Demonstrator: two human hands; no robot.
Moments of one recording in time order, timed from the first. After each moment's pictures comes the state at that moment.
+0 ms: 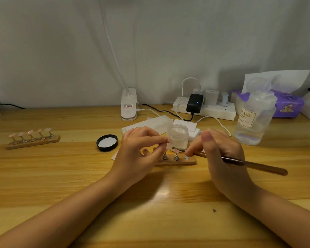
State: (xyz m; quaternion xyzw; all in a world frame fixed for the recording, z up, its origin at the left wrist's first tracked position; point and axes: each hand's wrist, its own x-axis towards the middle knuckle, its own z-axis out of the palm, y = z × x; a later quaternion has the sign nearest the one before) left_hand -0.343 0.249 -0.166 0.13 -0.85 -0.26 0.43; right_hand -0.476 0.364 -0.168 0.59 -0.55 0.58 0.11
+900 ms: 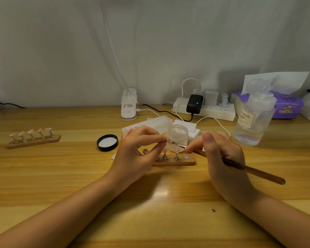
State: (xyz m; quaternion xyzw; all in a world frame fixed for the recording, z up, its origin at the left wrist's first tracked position) left_hand -0.342 0.247 -0.167 0.11 -0.84 -0.29 0.44; right_hand -0.471 0.368 -0.169 0.57 -0.56 0.59 0.10
